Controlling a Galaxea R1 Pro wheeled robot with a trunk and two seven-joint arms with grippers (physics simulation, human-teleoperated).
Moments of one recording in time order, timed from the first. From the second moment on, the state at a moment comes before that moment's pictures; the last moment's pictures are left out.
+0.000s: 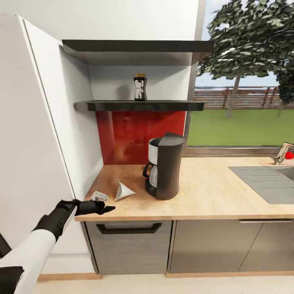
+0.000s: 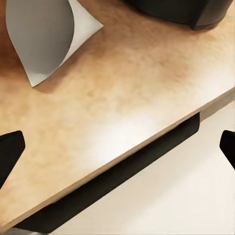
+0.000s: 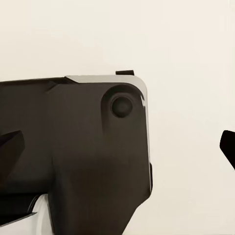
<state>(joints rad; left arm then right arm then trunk) -0.82 0.17 0.00 -0.57 -0.15 0.36 -0.81 -0.01 0.00 -0.06 -0.14 -0.02 -0.12 0.00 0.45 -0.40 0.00</state>
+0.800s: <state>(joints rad) -0.80 0.18 0.00 -0.58 -0.16 0.35 -0.81 -0.01 0.00 -0.06 -0.14 -0.02 -0.12 0.00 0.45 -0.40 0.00</state>
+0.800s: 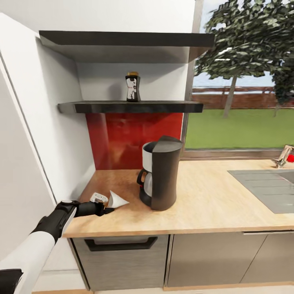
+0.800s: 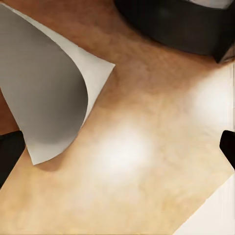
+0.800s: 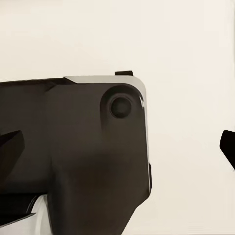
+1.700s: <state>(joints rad) -0.80 0.18 0.00 -0.57 -0.16 0.35 -0.81 -0.01 0.00 -0.06 -0.14 -0.02 -0.12 0.00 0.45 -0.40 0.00</state>
